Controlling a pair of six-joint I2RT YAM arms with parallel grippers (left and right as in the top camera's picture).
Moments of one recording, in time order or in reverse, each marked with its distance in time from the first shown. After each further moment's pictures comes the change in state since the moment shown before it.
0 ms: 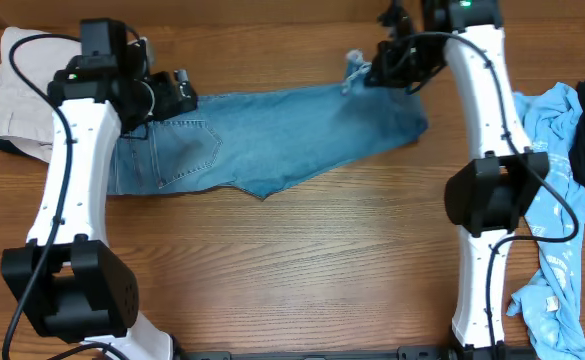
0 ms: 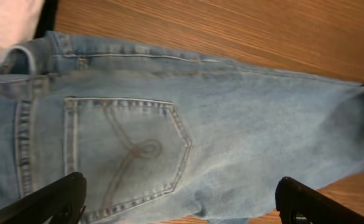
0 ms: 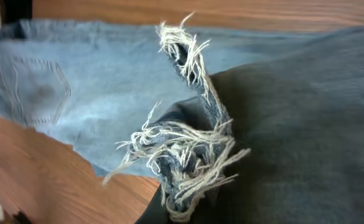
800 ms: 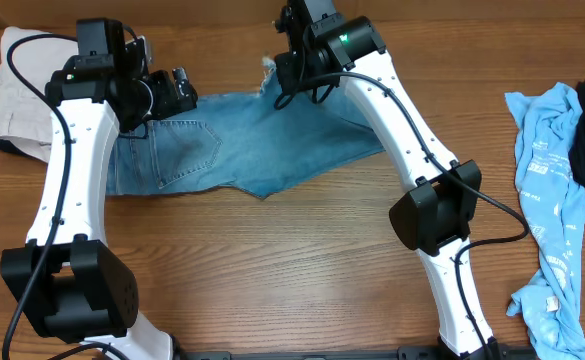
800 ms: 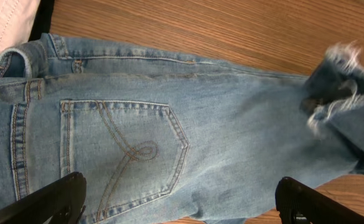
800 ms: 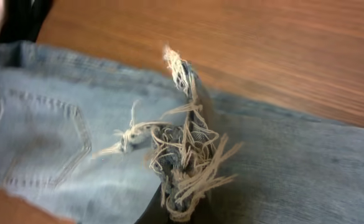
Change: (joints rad) left arm 0.006 0.000 0.000 0.007 0.017 0.000; right arm 0.352 0.000 -0.007 0.321 0.371 0.228
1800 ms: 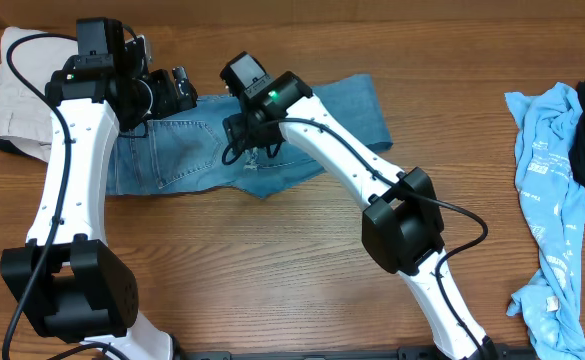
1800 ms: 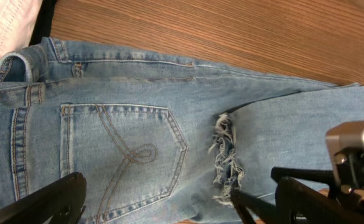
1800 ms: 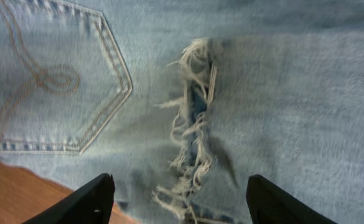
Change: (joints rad) left arm 0.000 0.000 0.000 0.011 0.000 0.000; right arm 0.214 0.000 -0.246 0.058 0.077 0.173
